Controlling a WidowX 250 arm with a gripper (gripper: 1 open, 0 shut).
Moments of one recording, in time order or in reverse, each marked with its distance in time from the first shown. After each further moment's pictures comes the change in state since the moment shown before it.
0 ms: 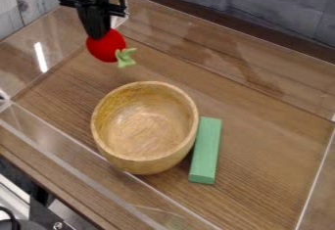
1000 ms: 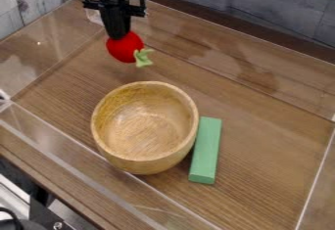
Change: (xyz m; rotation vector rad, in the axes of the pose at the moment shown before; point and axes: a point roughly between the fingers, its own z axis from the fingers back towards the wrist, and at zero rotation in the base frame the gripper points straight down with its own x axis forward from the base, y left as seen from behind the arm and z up) arm 0.027 -0.009 -0.016 -0.047 0.067 -0.043
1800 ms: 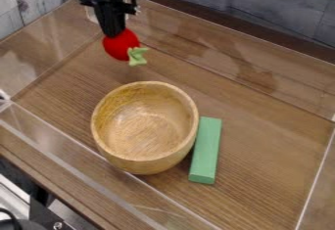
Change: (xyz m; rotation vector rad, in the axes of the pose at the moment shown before) arm 0.003 -0.001 -0.003 -0.035 0.004 -0.109
